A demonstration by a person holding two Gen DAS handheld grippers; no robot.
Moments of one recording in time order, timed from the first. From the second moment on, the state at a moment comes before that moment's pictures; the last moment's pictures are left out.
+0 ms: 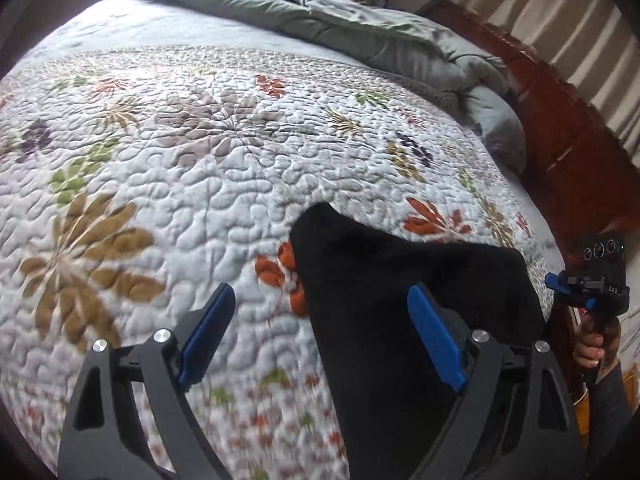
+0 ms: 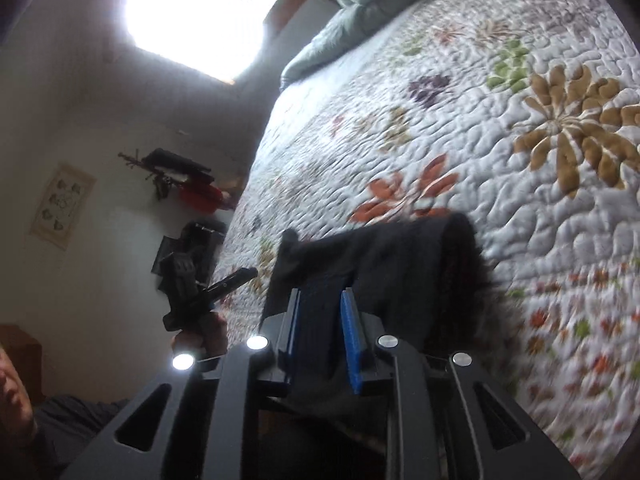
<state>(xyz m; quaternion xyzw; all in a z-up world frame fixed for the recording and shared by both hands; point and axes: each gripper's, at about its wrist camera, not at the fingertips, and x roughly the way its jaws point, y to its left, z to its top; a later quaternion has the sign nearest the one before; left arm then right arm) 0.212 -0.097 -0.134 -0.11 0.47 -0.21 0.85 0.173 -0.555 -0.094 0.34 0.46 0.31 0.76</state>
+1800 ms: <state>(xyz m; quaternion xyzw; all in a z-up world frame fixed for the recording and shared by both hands) 0.220 -0.125 -0.208 -0.20 0.59 -0.26 0.74 0.200 -0.548 -0.174 0.33 0.60 0.20 0.70</state>
